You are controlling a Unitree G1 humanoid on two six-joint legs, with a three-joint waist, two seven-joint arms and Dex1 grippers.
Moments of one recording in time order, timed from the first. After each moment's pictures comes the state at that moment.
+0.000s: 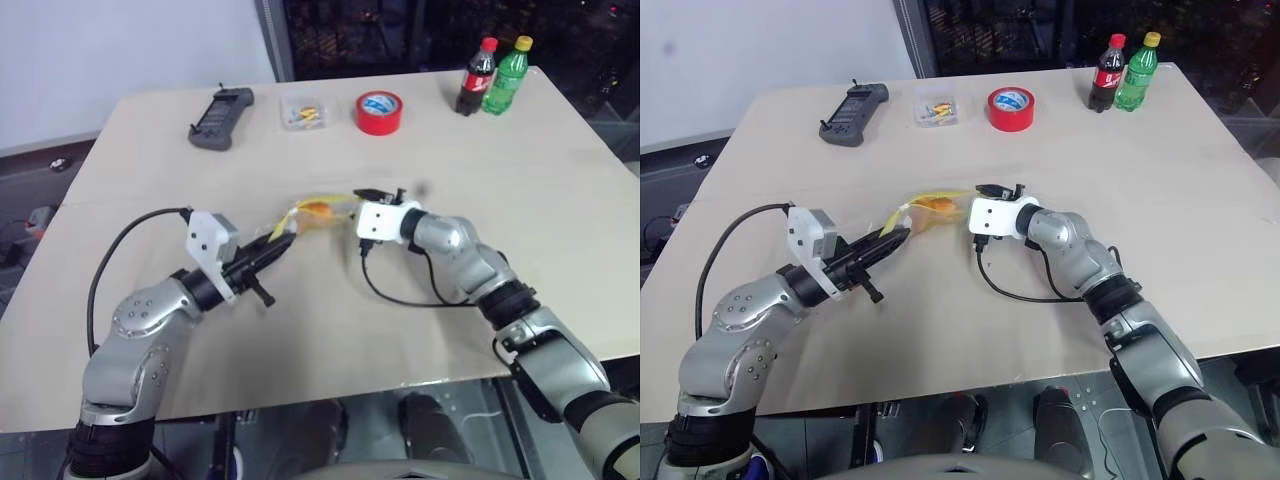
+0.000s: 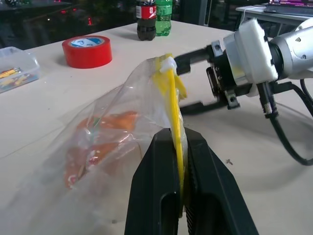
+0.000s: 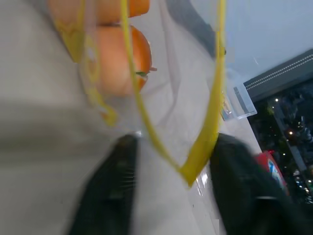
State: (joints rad) left arm -0.06 0.56 0.19 -0.44 -0.51 0.43 -0.71; right arm -0.79 -0.30 0.42 0.44 -0.38 -0.20 0.50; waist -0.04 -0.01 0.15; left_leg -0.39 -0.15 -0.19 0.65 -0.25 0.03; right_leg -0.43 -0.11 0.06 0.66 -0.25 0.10
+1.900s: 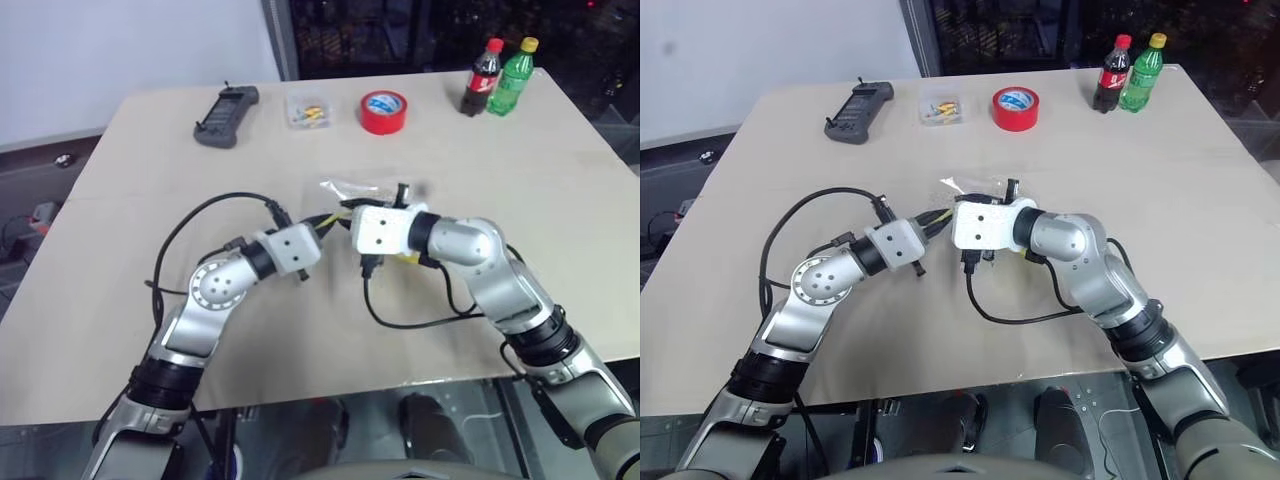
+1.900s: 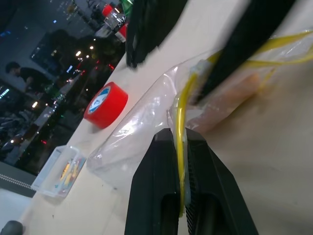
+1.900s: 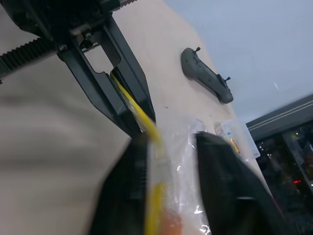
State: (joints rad) left arm -0.32 0.56 -0.15 -0.12 0.14 -0.16 -0.58; right arm -0.65 -0.39 0.43 -0.23 -0.29 0.23 0.74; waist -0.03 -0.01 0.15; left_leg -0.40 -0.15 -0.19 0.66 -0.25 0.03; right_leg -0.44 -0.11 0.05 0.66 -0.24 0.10
